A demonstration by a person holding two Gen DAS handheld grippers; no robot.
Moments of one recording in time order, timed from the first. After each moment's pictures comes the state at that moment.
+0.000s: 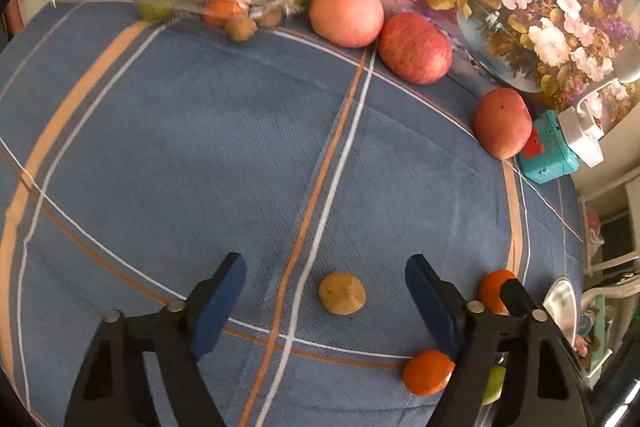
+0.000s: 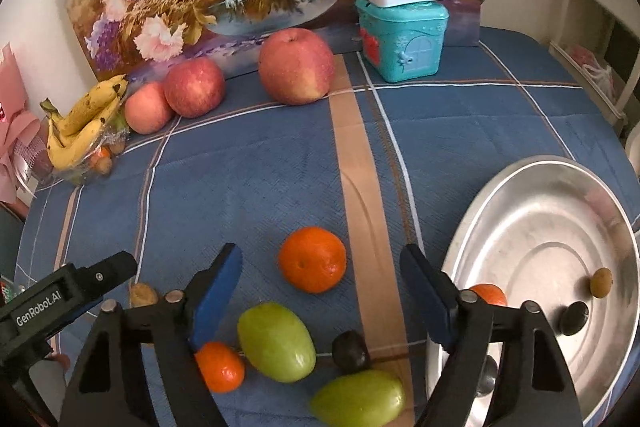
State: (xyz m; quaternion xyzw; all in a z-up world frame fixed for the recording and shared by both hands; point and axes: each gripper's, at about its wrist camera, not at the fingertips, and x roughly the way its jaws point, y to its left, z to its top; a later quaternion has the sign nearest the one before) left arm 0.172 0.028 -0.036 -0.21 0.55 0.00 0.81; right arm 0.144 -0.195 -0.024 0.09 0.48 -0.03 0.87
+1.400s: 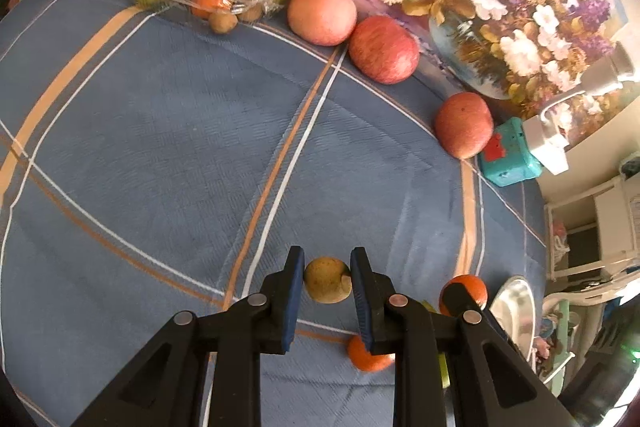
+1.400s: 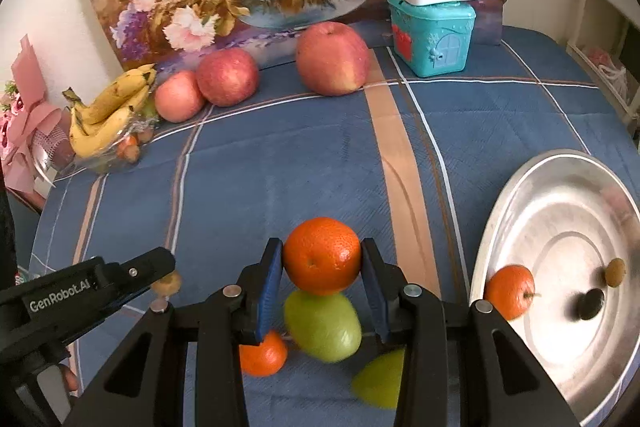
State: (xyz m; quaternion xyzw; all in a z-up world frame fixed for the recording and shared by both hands) left arm 0.151 0.021 -0.014 -0.26 0.54 -0.03 0.80; right arm 0.130 -0.174 -0.015 0.10 0.48 0.01 0.87
